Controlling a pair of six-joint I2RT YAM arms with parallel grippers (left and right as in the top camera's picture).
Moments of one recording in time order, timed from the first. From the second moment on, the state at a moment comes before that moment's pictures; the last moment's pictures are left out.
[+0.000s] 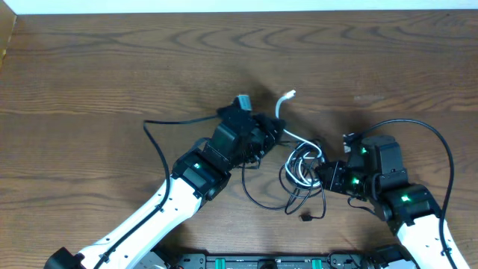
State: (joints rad) left arm -0.70 1.29 0.84 -0.05 0.12 -1.40; right arm 0.27 0.93 0.59 -0.63 -0.42 0.60
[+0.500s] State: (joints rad) left arm -0.62 1.29 0.84 -0.40 -0.41 -1.30; right arm 0.35 0.93 0.59 -0.63 -0.46 0.63
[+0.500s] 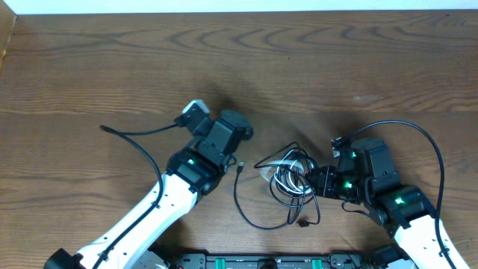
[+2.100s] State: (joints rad) left arm -0.69 0.98 0.83 -0.73 0.36 -1.21; right arm 0.35 0.93 0.59 -0.62 -0.33 0.68
